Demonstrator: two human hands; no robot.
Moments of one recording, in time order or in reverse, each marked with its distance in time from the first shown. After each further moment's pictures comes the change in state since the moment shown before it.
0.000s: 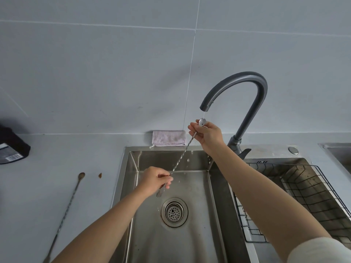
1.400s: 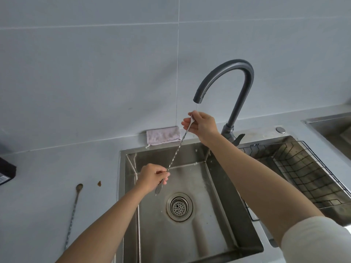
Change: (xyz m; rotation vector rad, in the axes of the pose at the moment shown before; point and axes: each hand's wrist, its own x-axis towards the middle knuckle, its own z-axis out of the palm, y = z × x) left_hand 0.004 -0.005 -0.021 0.216 -0.067 0.102; right_hand -0.008 0.000 0.014 -0.160 0.091 -0.084
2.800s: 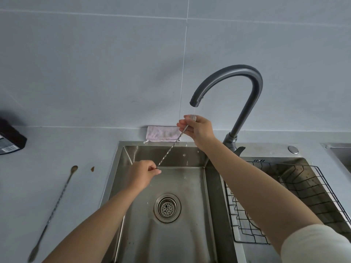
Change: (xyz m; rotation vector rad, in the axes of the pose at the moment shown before) left_hand 0.006 0.014 0.028 0.202 0.327 -0.164; right_hand 0.020 -0.003 -0.017 -0.014 -0.197 0.064
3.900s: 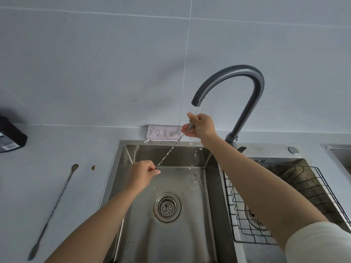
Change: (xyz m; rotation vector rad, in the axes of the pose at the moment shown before) left_hand -0.002 -0.003 0.003 -0.011 0.039 -0.006; right_hand 0.005 -0.006 -0.002 -0.365 0.039 -0.022
